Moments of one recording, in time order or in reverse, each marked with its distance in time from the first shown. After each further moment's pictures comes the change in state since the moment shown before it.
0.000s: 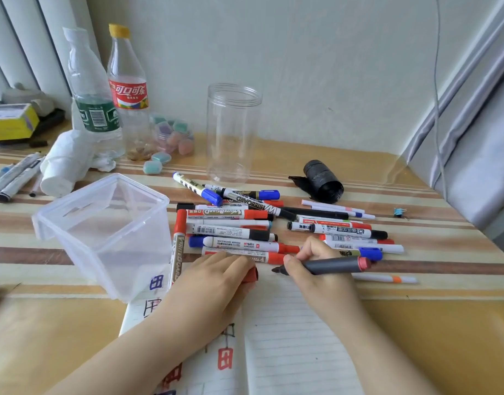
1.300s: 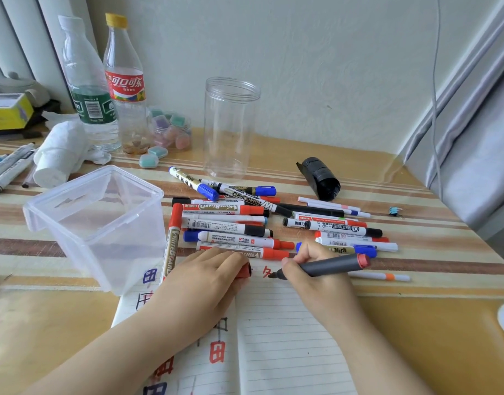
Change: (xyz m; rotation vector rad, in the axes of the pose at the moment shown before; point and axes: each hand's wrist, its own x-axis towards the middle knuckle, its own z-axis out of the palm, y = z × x) left_hand -0.002 0.001 -0.003 0.075 -0.012 0.015; right_hand -0.008 -0.004 -0.004 0.053 -0.009 0.004
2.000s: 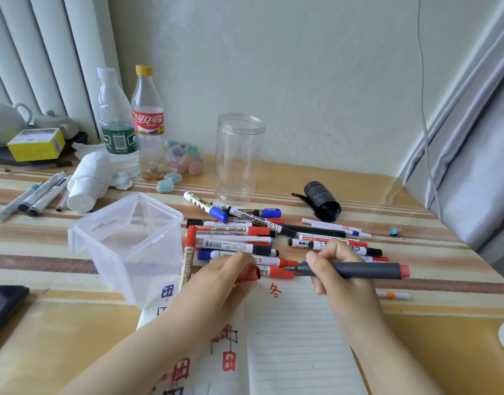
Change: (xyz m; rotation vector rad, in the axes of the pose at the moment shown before) left_hand 0.004 0.006 -0.017 -0.318 0.018 -0.137; right_hand 0.002 -0.029 -0.018 0.360 0.023 -0.009
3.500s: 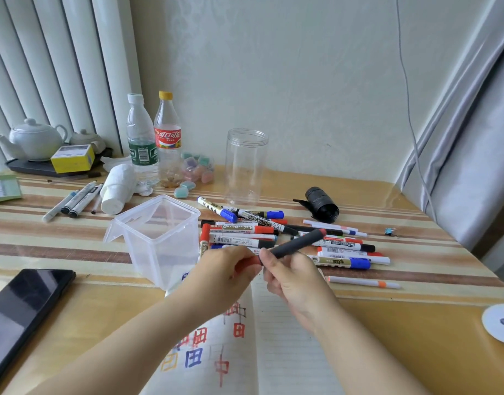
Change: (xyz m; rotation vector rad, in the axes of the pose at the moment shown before) left_hand -0.005 0.031 -0.028 0.019 0.067 -0.070; right_hand -0.021 -0.022 0.049 0.139 -0.193 0.317
